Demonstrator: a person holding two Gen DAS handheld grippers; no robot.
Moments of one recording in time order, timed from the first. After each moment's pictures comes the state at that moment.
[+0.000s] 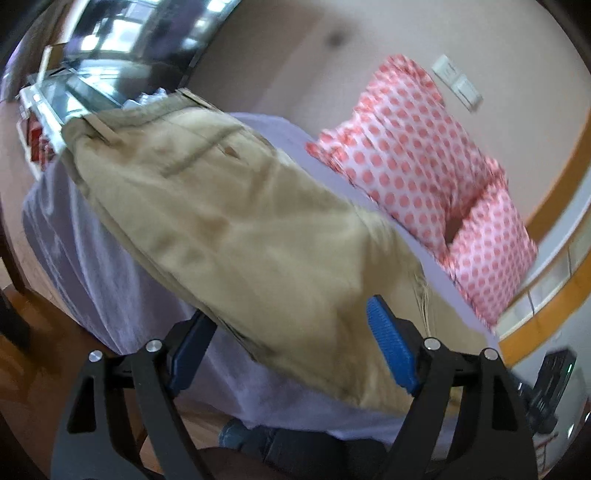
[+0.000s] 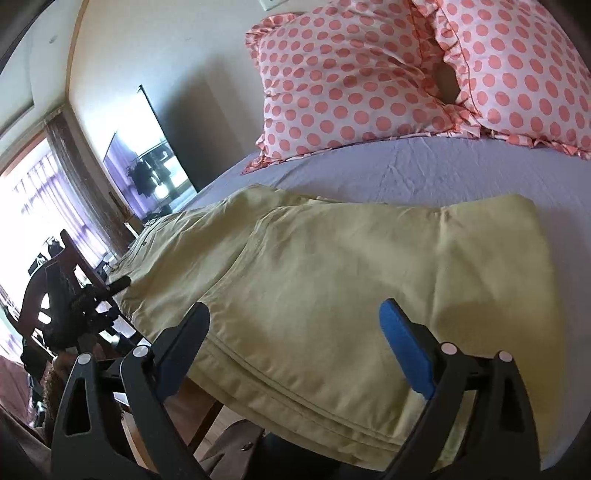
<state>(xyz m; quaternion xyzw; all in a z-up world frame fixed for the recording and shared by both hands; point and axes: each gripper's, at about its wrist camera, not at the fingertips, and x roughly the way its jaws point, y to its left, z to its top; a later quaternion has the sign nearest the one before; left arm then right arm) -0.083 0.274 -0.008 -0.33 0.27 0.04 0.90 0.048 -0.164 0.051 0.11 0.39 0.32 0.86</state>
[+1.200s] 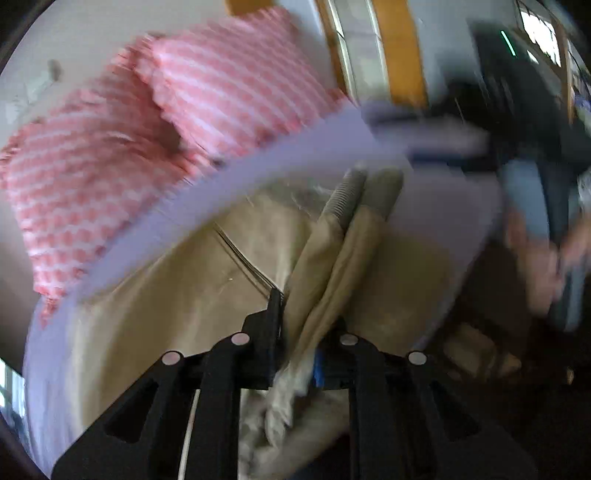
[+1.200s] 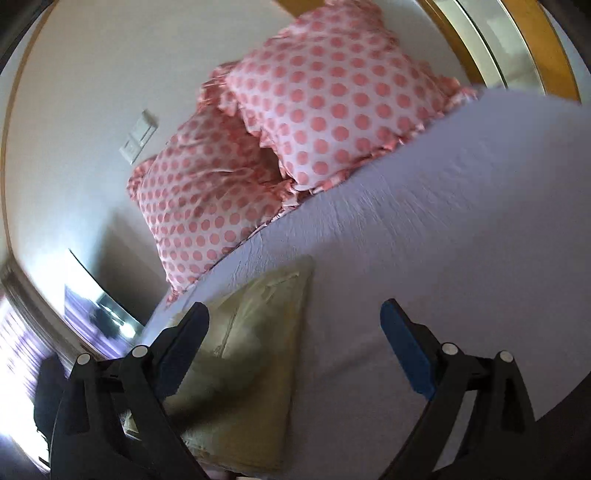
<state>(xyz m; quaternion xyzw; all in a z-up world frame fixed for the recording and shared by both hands) -0.017 -0.123 0.018 0.25 0.32 -0.27 0.88 0.050 -0.370 0.041 0.33 0.31 0.13 0.88</state>
